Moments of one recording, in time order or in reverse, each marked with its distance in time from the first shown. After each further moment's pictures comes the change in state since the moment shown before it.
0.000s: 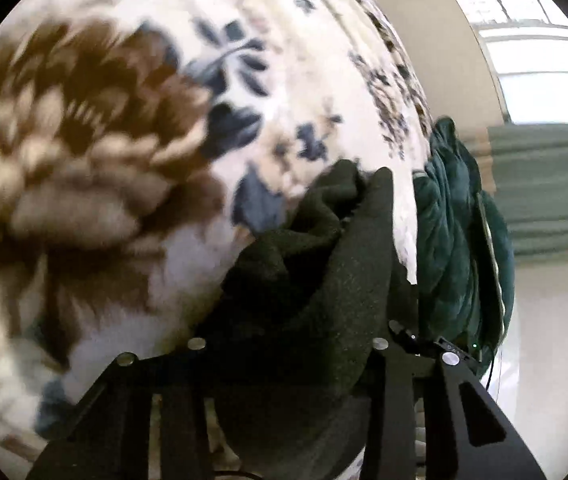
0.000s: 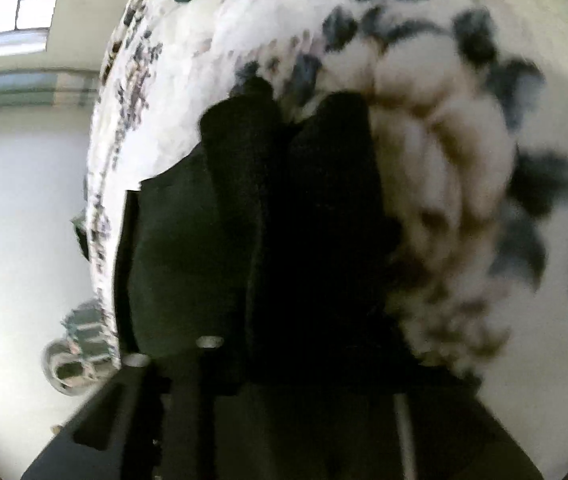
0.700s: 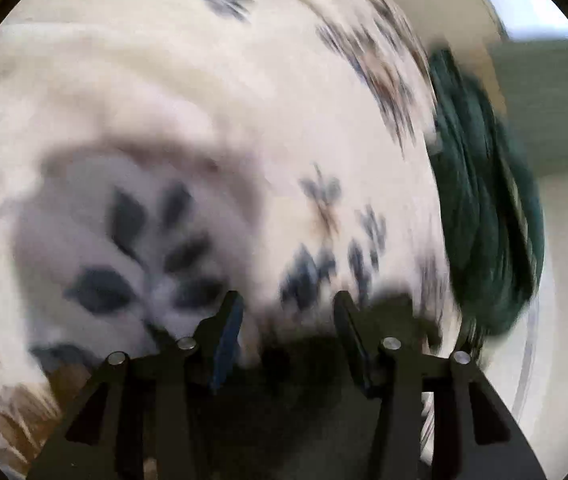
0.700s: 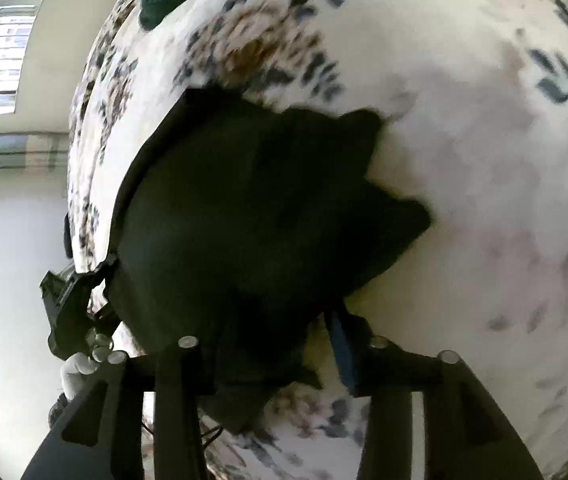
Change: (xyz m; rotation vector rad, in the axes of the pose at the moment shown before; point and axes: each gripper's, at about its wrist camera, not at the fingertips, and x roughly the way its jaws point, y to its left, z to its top) left arm 0.059 -0.017 0.133 0.208 0.187 0.098; right arm -0.055 -0.004 -0.190 0.220 -0.170 -0.103
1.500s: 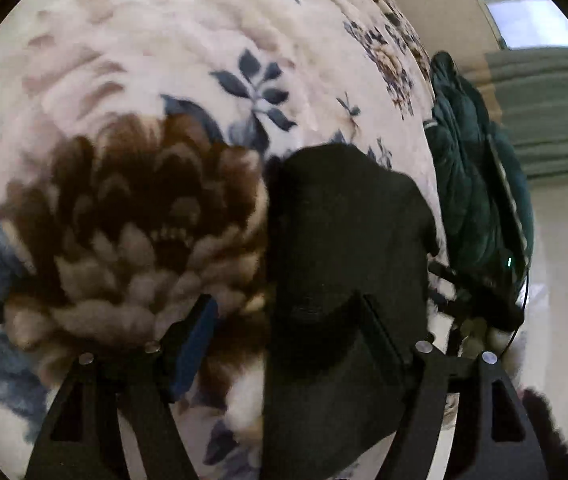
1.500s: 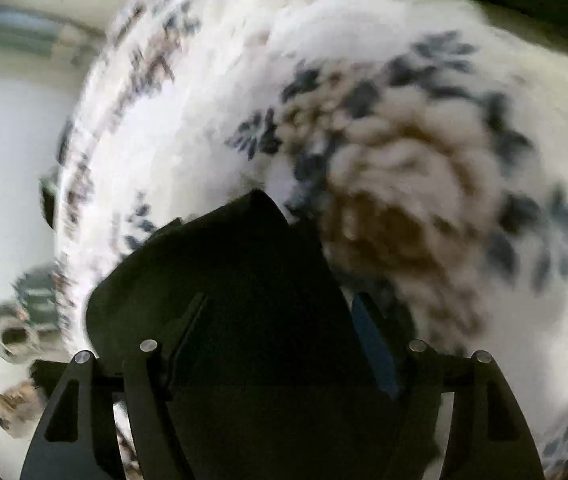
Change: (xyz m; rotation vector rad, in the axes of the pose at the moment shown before) left arm -0.044 0.026 -0.099 0.006 0.007 -0.004; right arm 0.077 0.100 0.165 -0.437 0.169 -0.107
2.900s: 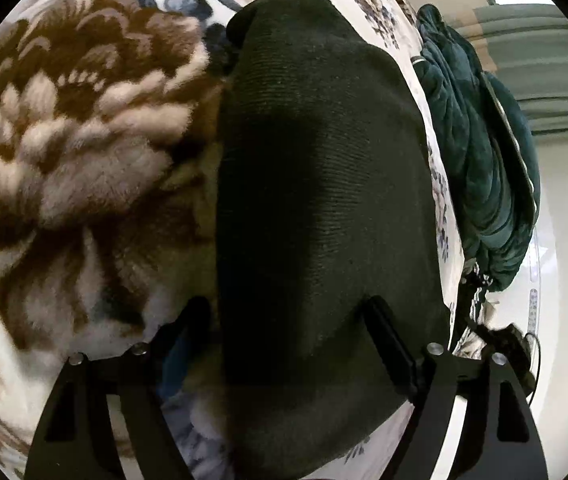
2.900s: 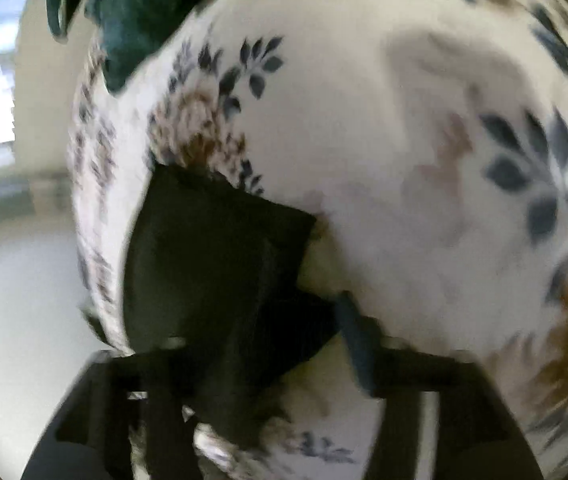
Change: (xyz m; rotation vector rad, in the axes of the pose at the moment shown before) left arm 0.033 -0.009 -0.060 0.055 0.094 -0.011; right arm -0.075 -0.126 -0.185 0.584 -0.184 0.227
